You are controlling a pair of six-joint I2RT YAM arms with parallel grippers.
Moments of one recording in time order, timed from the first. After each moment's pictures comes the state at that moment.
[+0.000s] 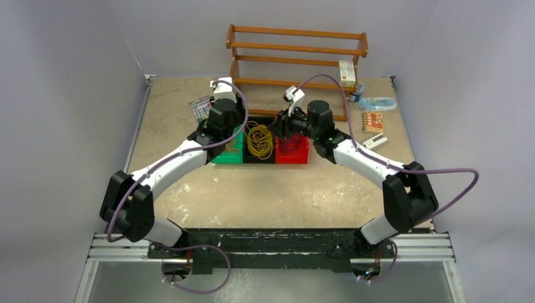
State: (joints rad) left arm -0.56 1.47 1.05 0.12 -0.46 -0.33; right arm 0.54 1.52 0.99 0.26 -0.36 0.13
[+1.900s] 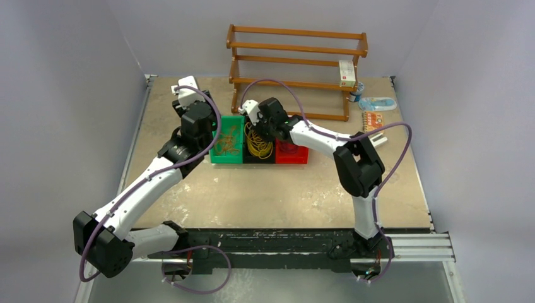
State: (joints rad) left arm -0.55 1.16 1.04 -0.07 -0.82 -0.33; right arm 0.70 2.02 1.52 -0.31 -0.03 -0.28
